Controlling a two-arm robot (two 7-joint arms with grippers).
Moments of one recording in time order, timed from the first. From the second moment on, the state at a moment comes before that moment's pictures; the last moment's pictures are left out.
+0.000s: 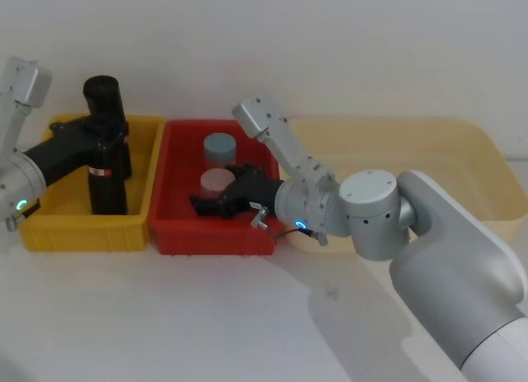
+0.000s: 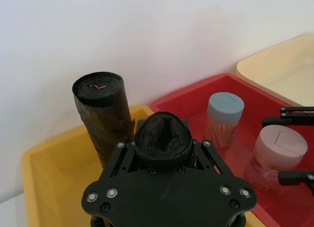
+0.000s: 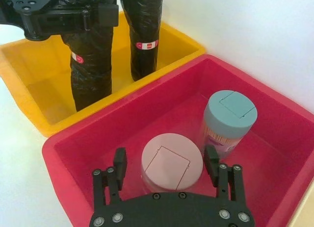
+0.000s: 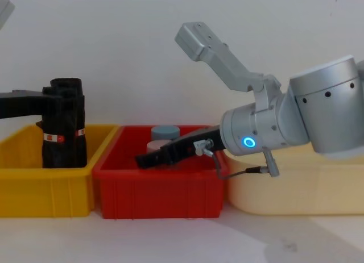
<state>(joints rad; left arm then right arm) -0.54 0.42 0.30 -1.22 -0.43 0.11 -0.47 0.74 0.09 -0.64 -1.02 0.21 0.33 0.45</state>
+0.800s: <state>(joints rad) -0.54 0.42 0.30 -1.23 -0.43 0.11 -0.47 0.74 0.09 -0.64 -1.02 0.20 0.32 0.45</state>
